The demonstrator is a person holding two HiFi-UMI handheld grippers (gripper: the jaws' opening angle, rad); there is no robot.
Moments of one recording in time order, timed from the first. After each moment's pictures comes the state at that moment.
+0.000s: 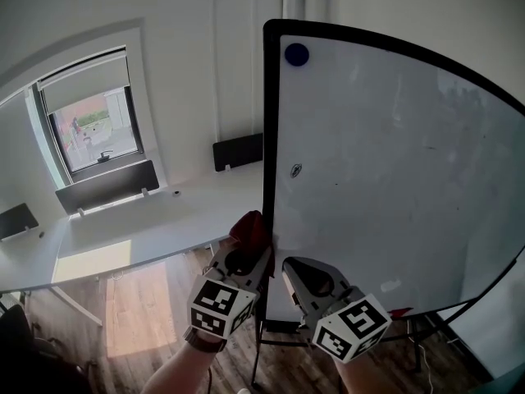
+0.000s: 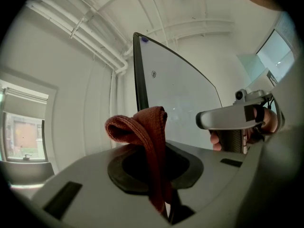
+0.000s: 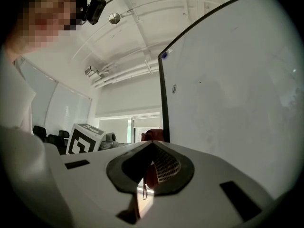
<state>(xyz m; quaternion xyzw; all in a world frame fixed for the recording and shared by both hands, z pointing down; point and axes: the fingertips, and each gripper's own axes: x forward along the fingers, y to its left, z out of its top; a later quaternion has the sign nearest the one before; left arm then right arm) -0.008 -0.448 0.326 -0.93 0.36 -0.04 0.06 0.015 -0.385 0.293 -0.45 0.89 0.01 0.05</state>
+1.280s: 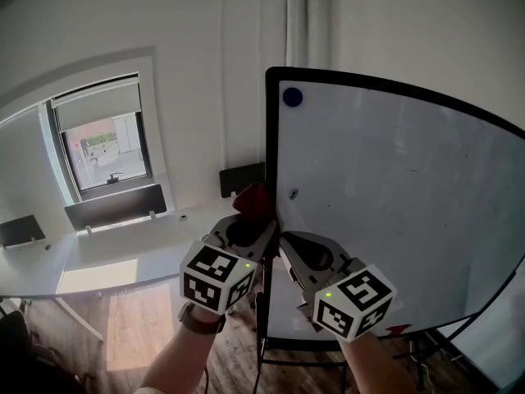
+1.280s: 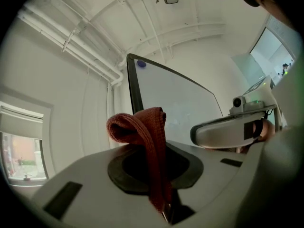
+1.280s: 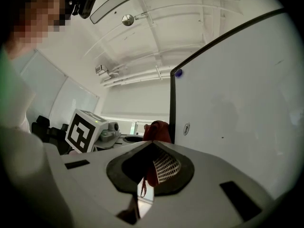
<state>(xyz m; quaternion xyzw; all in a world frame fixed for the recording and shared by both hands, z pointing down) -0.003 -0.443 0.205 -0.93 0.35 -0.02 0.12 0.005 -0.387 0.198 -0.43 0.90 0.08 0.04</state>
